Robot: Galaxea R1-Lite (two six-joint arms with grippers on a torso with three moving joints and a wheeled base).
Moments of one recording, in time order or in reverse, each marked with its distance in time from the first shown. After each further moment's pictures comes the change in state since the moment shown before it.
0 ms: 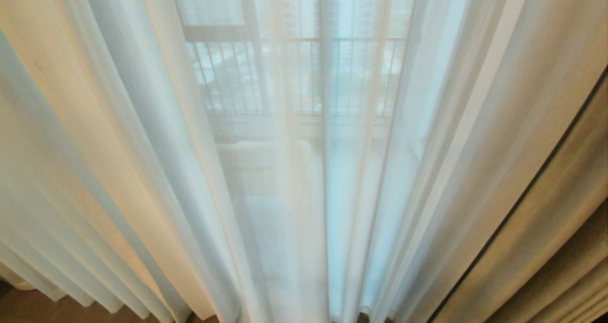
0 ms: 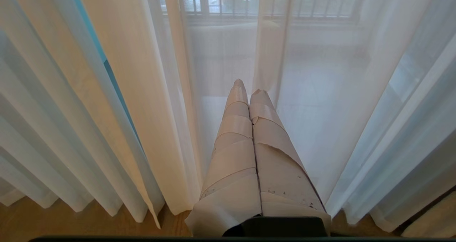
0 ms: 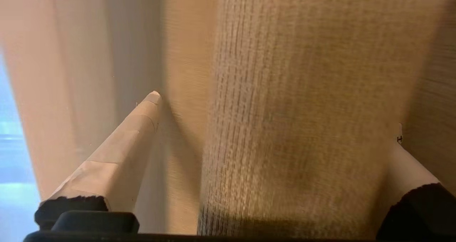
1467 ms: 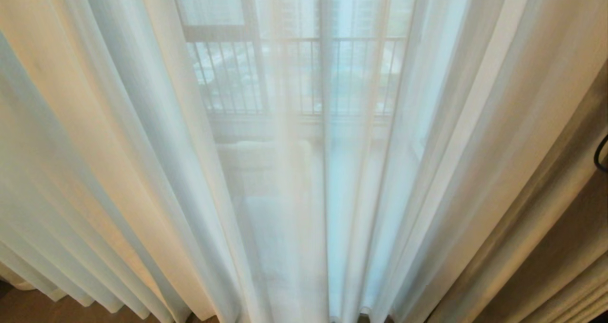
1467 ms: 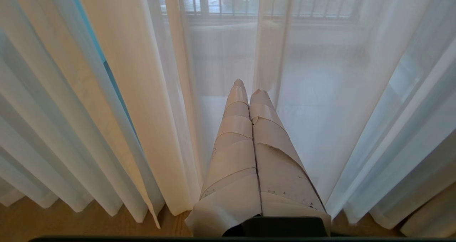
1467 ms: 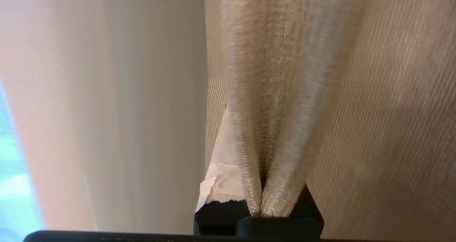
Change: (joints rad) left arm 0.000 0.000 0.000 0.000 0.000 0.000; right arm 0.030 0.074 -0.029 -0.035 0.008 0.003
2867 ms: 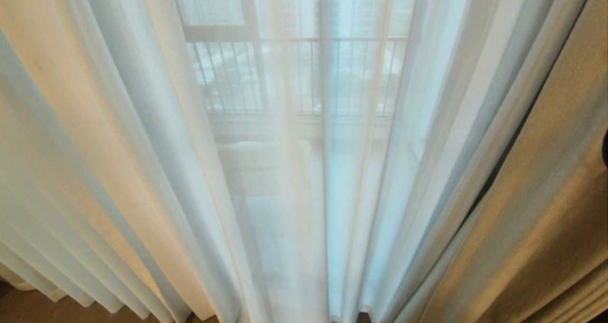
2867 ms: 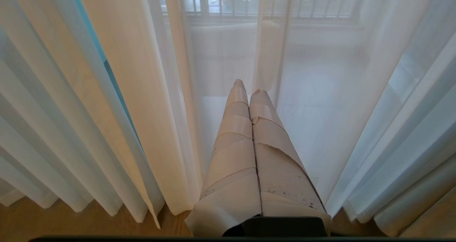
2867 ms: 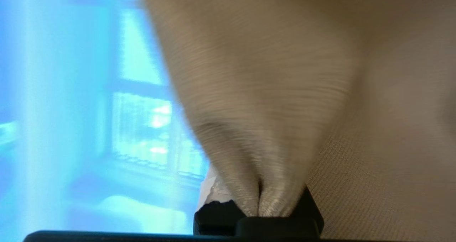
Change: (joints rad) left arm 0.000 0.000 0.000 0.000 0.000 0.000; right arm 0.328 -0.426 0.209 0.026 0.003 -0.023
